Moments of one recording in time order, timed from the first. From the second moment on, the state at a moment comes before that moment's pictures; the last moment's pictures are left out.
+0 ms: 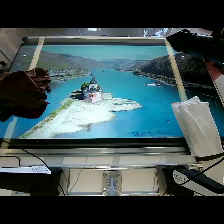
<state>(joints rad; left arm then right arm) 0.88 -1.57 1.12 0.66 -0.68 -1.62 -0.06 -1.18 1.60 -0.85 0.95 1.27</state>
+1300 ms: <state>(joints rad) -0.13 -1.10 1.12 0.19 -0.87 -1.07 -0.06 -1.06 2.02 -0.80 1.28 1.26</state>
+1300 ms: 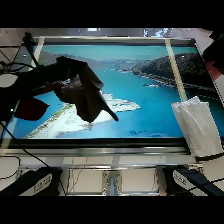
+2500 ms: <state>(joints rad) -0.22 -1.68 1.49 1.14 -0.78 -1.42 0.09 -1.41 1.27 -1.07 1.18 1.32</state>
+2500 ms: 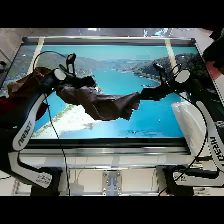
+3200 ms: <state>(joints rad) -0.30 -2.01 1.92 1.53 -1.26 -1.71 0.10 -1.46 1.27 -1.23 1.11 1.25</state>
